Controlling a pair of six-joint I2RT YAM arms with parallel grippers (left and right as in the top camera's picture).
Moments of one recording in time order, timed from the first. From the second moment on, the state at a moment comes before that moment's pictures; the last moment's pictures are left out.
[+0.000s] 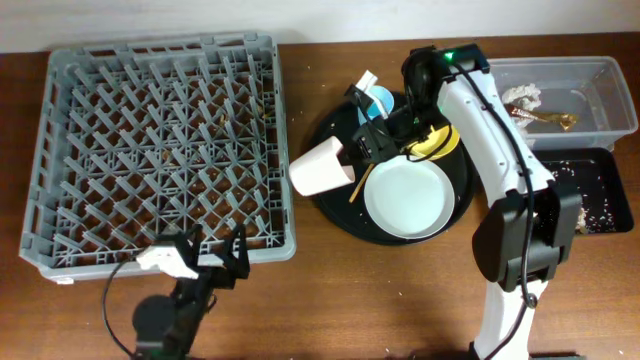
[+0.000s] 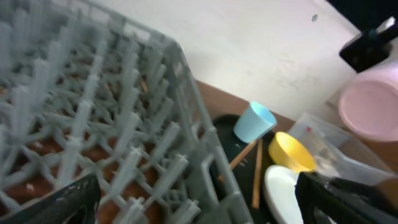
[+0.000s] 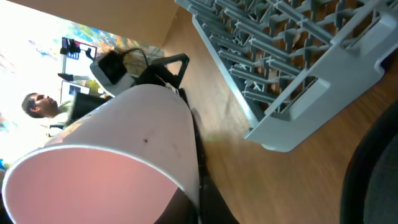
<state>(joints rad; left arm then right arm) -0.06 0.20 0.08 -0.01 0.21 -0.51 0.22 2.11 1.99 -1.64 -1.15 -0.62</state>
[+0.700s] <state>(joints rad) 0.03 1.45 0.72 0.35 1.27 -1.40 0.34 2.15 1.89 -1.05 -1.20 -0.27</state>
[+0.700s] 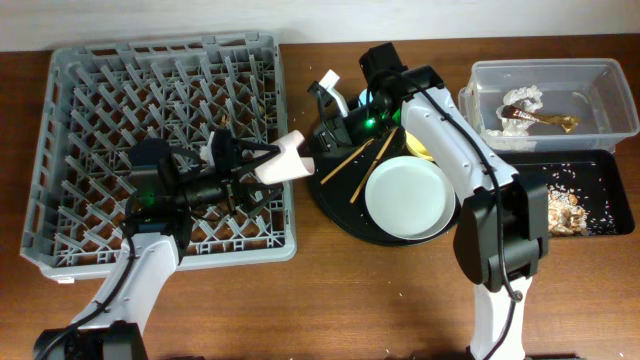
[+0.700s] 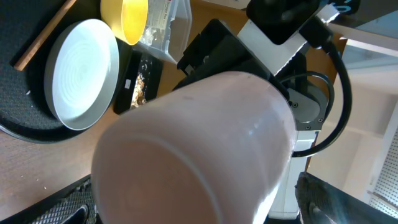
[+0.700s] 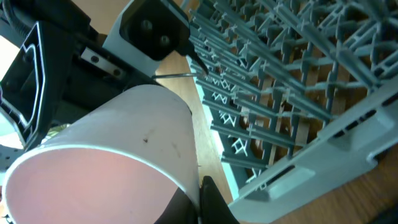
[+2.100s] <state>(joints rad) -0.40 1.81 1.38 -0.98 -0.22 -0.48 0.06 2.09 1.85 -1.23 -0.70 -0.16</state>
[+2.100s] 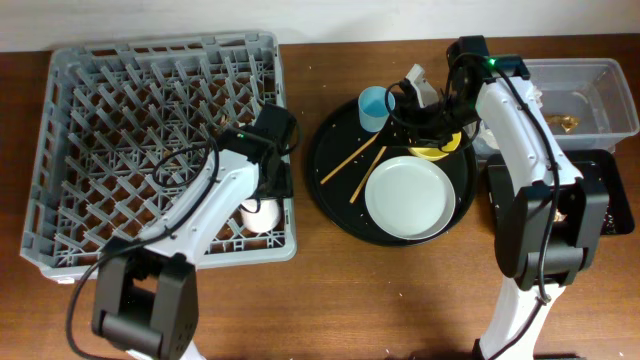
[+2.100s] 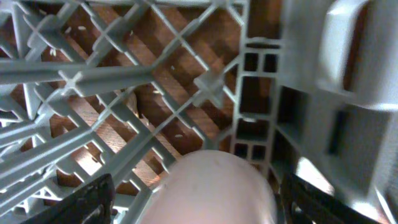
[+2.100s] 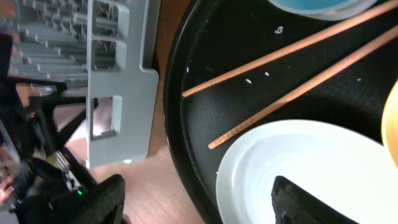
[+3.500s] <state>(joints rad) 0.16 1.82 1.36 -1.07 1.47 0.17 0.10 2.01 1.53 -0.54 -1.28 0.15</state>
